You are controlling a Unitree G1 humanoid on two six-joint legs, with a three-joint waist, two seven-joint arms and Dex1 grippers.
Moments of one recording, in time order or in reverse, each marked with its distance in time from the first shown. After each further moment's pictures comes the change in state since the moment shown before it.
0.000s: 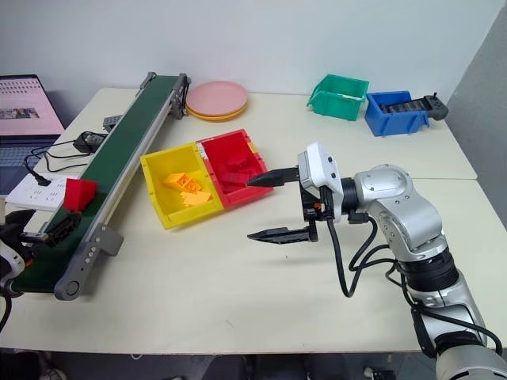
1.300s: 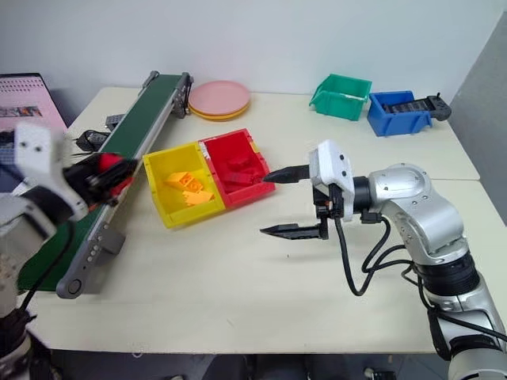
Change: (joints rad) left arm -0.514 -0.046 -0.401 -0.113 -0.046 0.128 0.095; right arm 0.034 -0.125 -0.056 -0.068 -0.003 0.071 -0.113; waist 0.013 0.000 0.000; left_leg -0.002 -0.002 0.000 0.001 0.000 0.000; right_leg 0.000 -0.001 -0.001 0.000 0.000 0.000
